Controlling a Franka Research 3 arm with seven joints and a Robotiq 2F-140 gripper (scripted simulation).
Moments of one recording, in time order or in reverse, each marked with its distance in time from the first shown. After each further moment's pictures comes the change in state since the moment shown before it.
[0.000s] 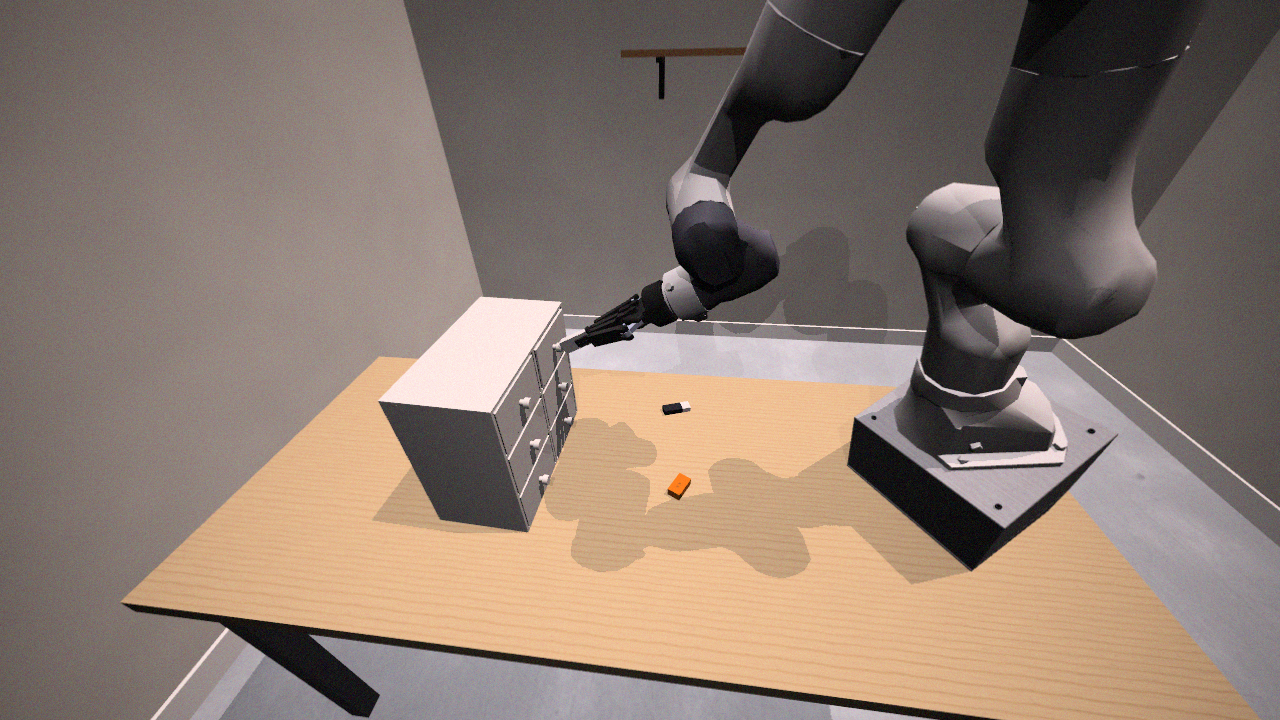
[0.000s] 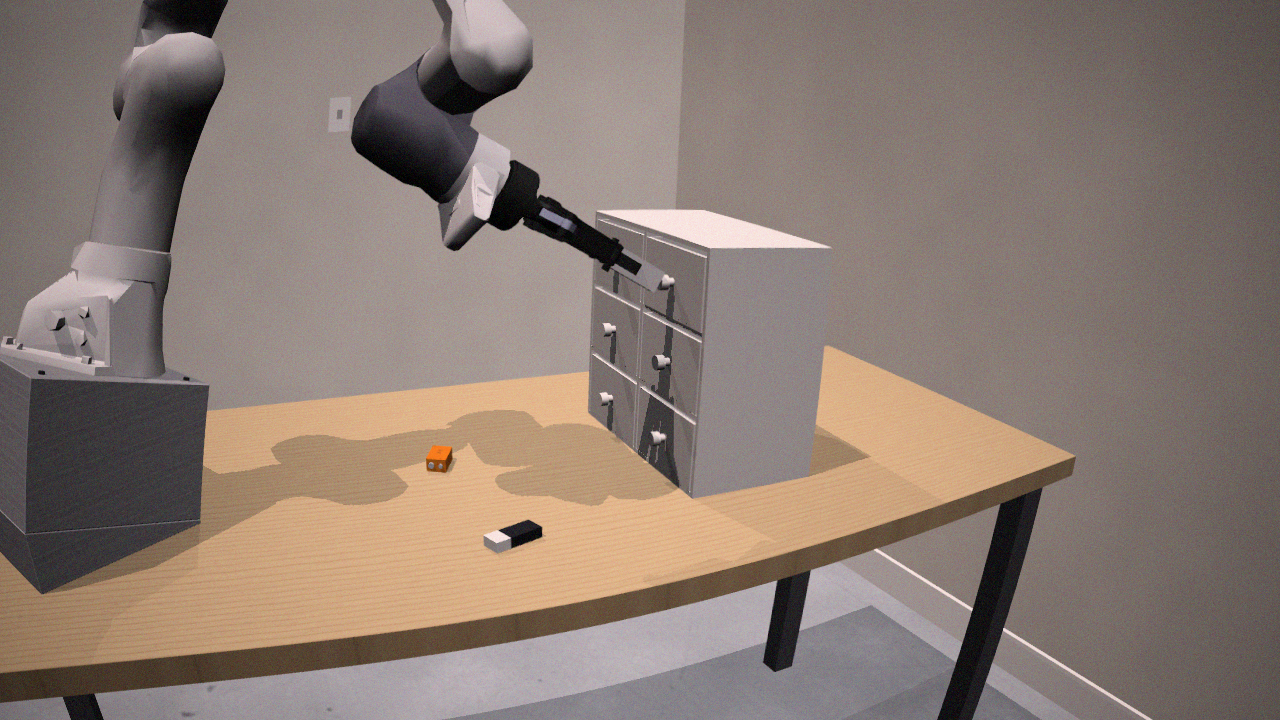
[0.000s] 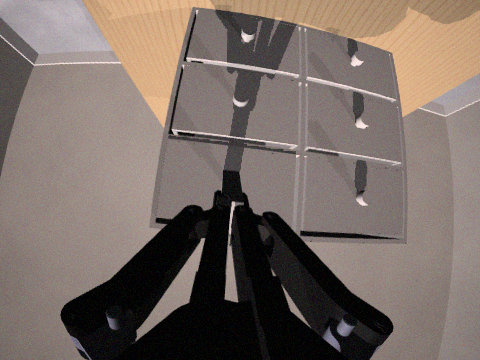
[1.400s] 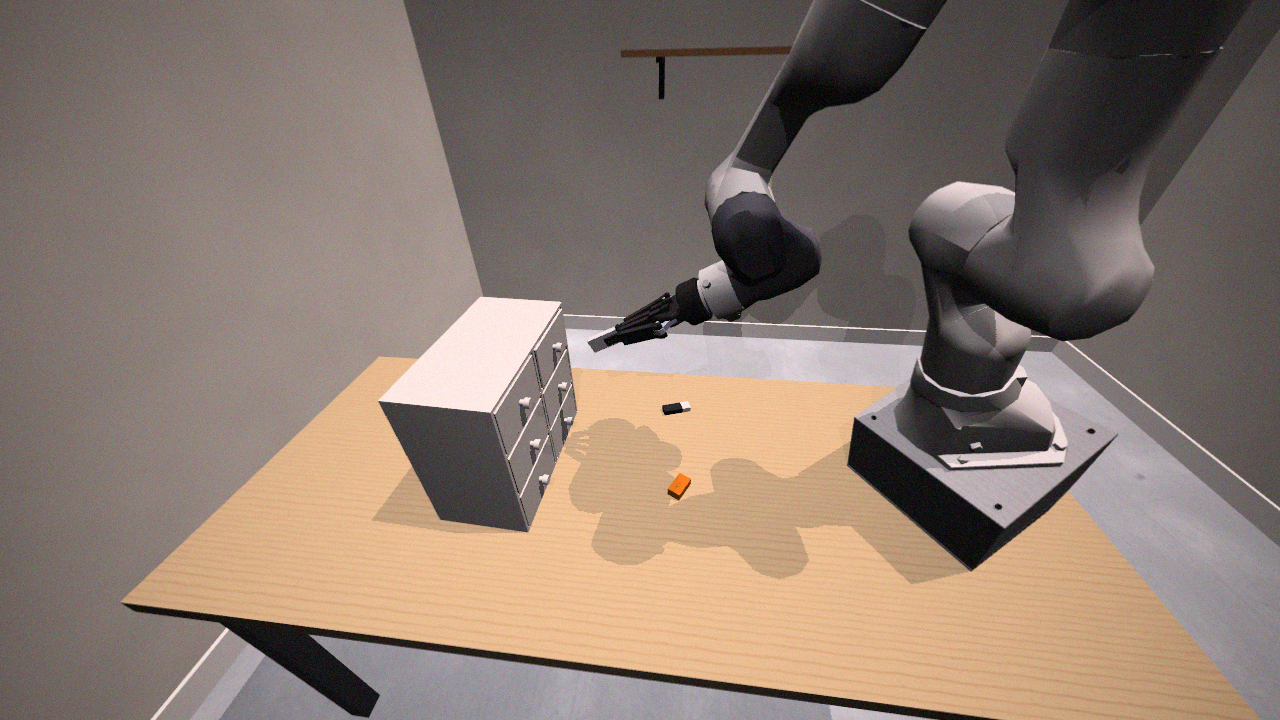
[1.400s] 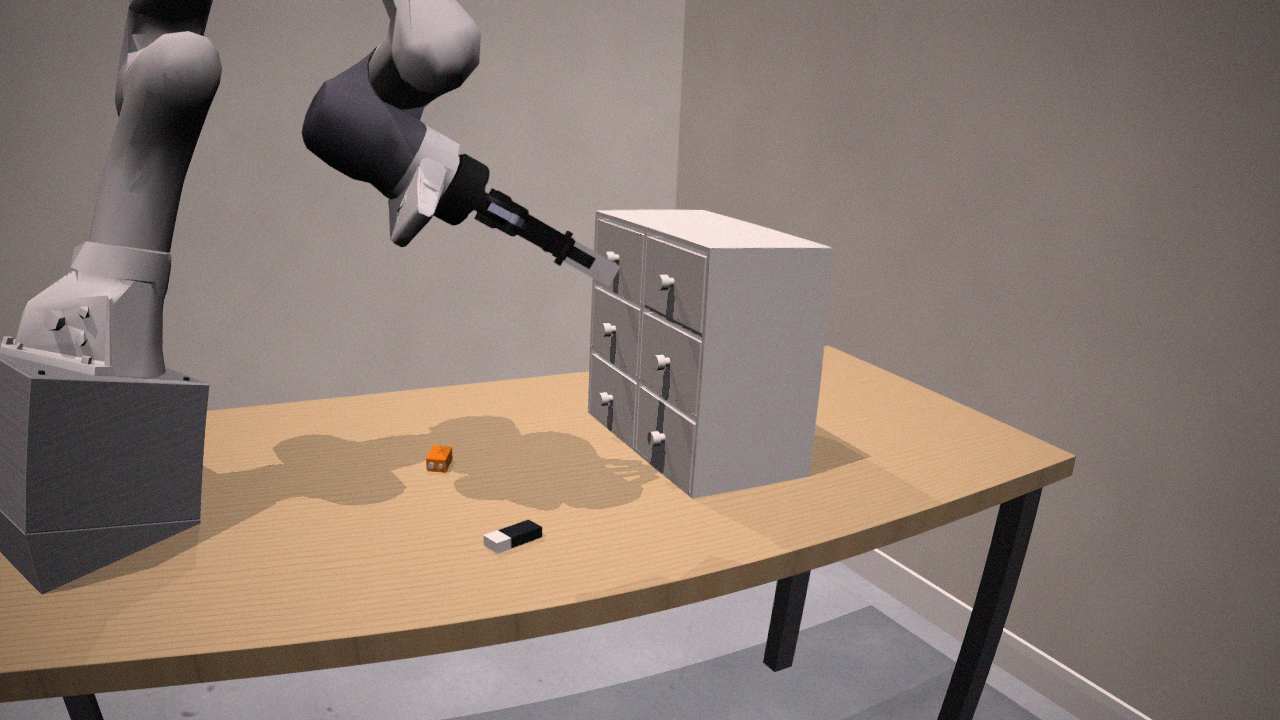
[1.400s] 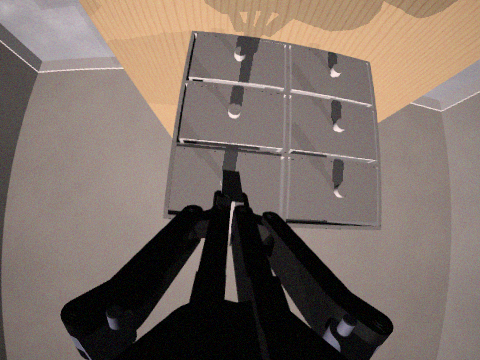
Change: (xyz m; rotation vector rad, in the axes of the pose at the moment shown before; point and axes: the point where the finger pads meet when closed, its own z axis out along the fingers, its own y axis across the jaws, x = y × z) arm 0.020 0.002 -0.054 0.001 -0.005 0.026
